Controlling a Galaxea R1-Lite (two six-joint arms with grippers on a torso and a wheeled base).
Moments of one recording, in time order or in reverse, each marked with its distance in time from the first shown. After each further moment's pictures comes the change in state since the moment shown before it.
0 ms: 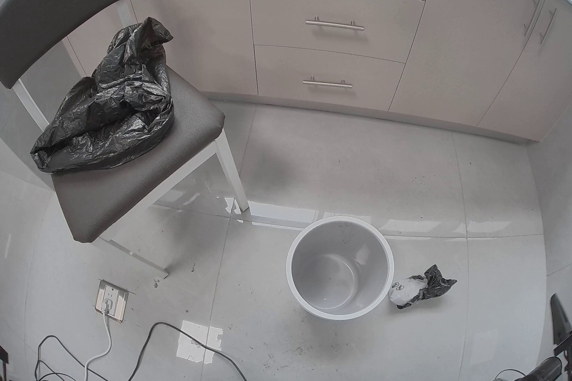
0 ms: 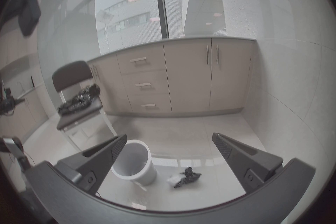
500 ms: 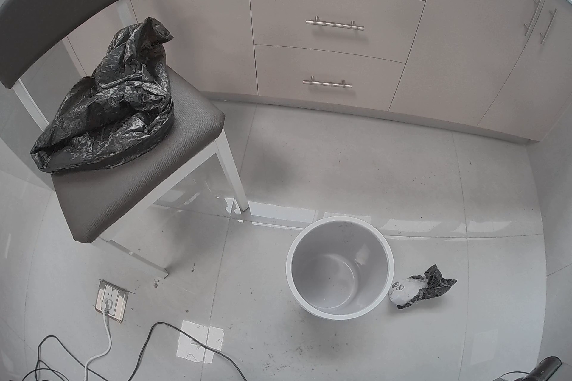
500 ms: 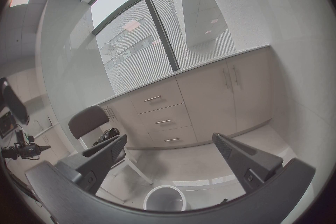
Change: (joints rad) left arm -0.026 0.418 -0.300 -0.041 -0.023 -0.005; right arm 0.113 0.507 -0.434 -0.281 0.014 0.189
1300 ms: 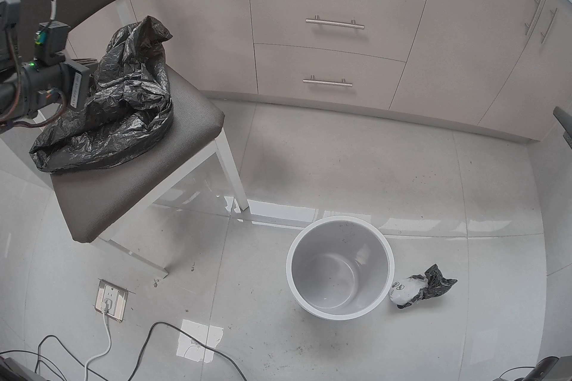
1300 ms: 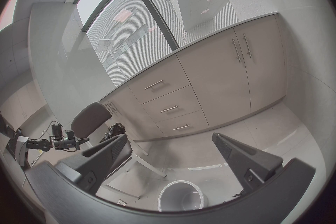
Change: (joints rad) left arm -0.063 0.901 -0.598 -0.061 0.000 0.533; right arm 0.087 0.337 -0.003 -0.226 0.008 0.103
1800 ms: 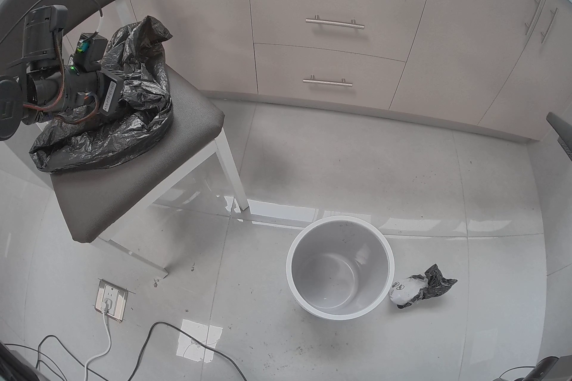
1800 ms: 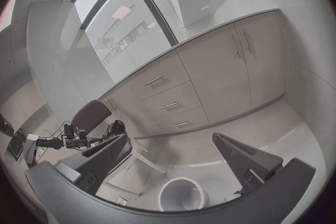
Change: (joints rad) left arm 0.000 0.208 -0.128 0.015 -0.004 0.043; right arm 0.009 0.018 0.011 -0.001 0.002 0.004
